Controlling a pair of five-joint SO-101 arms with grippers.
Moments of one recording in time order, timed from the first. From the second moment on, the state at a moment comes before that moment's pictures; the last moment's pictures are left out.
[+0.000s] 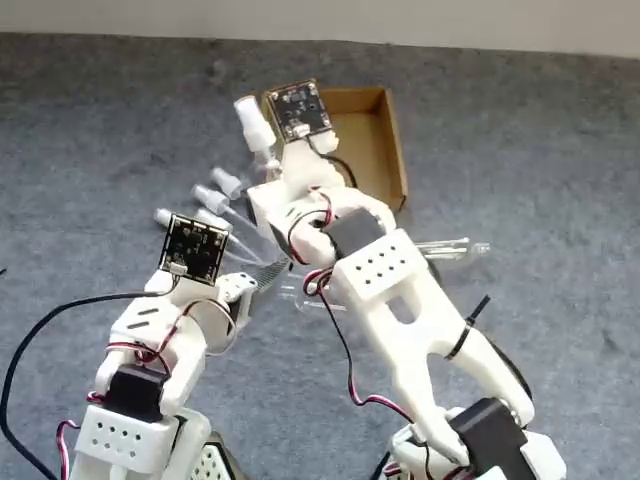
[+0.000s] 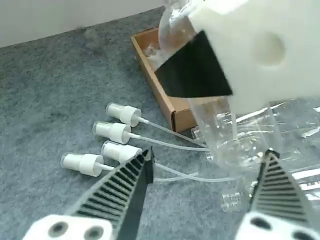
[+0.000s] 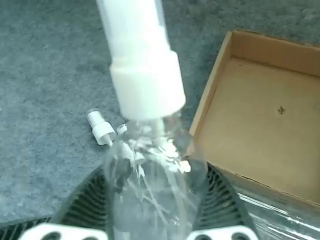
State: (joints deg) left arm 9.6 -84.4 74.5 47.0 0.8; right arm -38.0 -15.5 18.8 43.0 -7.8
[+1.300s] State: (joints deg) left arm 8.1 -84.3 81.5 38.4 -2.2; right arm -27.6 -2.4 6.5 34.7 -3.7
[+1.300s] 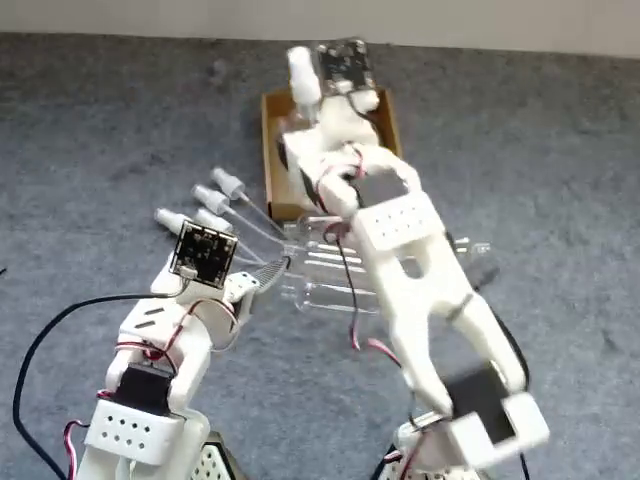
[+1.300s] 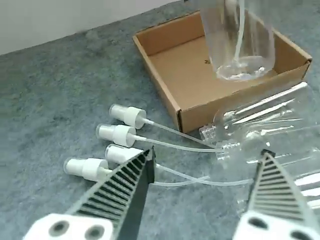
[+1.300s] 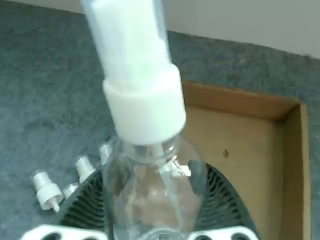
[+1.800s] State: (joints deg) left arm 3.7 -84.3 81.6 37.0 -4.9; right arm -27.3 28.6 -18.1 19.0 9.1
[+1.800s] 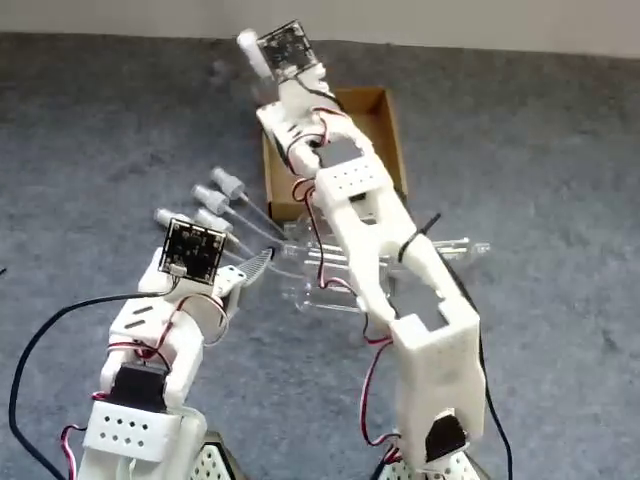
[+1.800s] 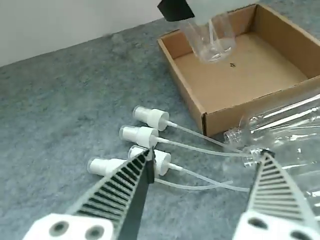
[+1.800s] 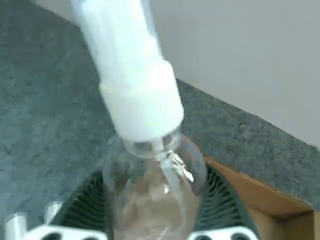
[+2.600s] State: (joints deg) left arm 3.8 -84.2 82.0 37.0 -4.9; right arm -23.3 49.0 -23.2 -1.0 -6.8
